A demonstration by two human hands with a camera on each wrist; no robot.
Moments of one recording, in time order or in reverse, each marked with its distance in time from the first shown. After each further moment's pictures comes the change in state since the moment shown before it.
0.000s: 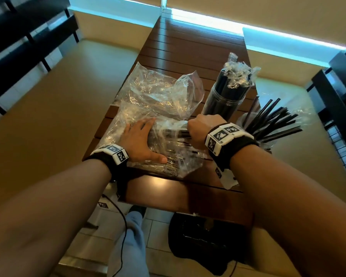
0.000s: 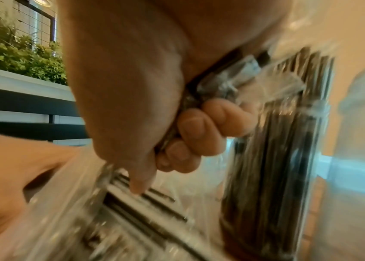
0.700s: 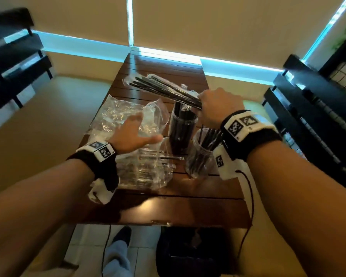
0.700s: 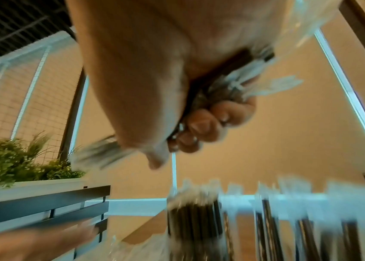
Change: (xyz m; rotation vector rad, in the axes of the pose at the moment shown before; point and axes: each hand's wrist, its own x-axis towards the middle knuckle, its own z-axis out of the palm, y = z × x) left_hand 0.006 0.099 -0.088 -0.272 0.022 0.078; right_hand -0.087 0.094 -0.105 0.143 0.272 0.330
